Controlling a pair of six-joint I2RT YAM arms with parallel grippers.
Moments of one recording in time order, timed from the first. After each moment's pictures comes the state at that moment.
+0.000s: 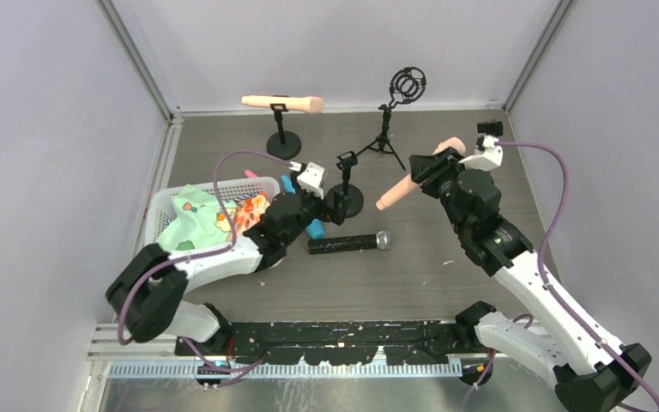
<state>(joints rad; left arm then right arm) -0.80 1.33 0.66 0.55 -0.16 -0.16 0.52 0.88 0.88 -0.14 0.38 0.75</state>
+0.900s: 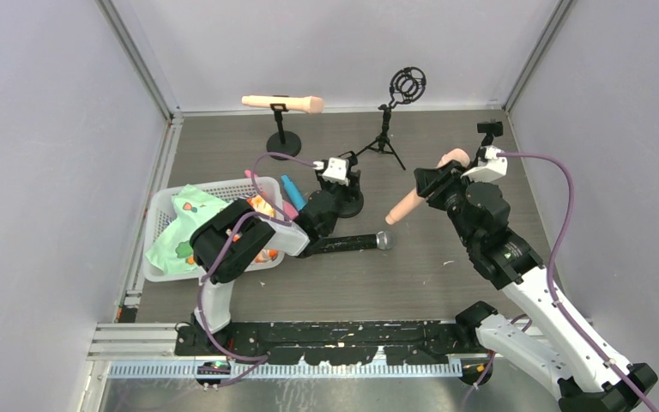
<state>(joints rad) -0.83 1.94 0.89 1.18 -0.48 -0.06 0.52 0.75 0.82 -0.21 0.35 0.65</state>
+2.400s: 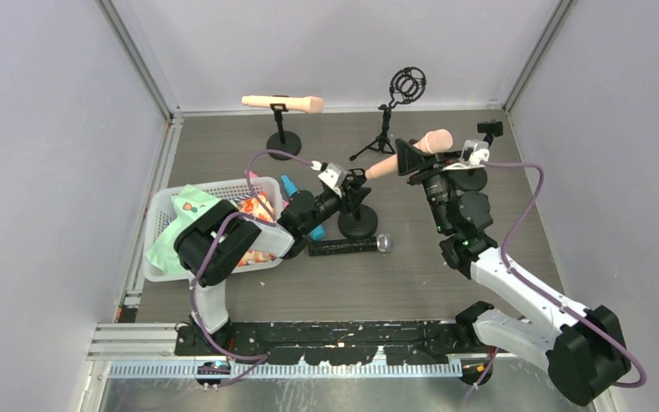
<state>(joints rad) -0.76 1.87 0.77 1.22 0.13 -0.19 0.52 0.97 0.58 0.78 0.25 0.41</state>
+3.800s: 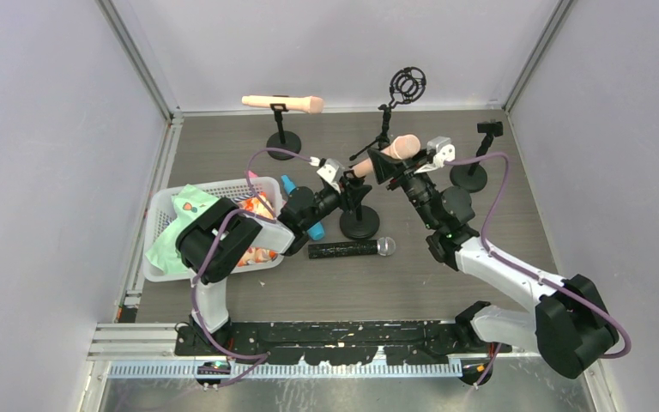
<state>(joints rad) -0.74 1.89 0.80 1.23 0.18 -0.25 0.55 1.16 0.59 0.94 0.00 0.25</state>
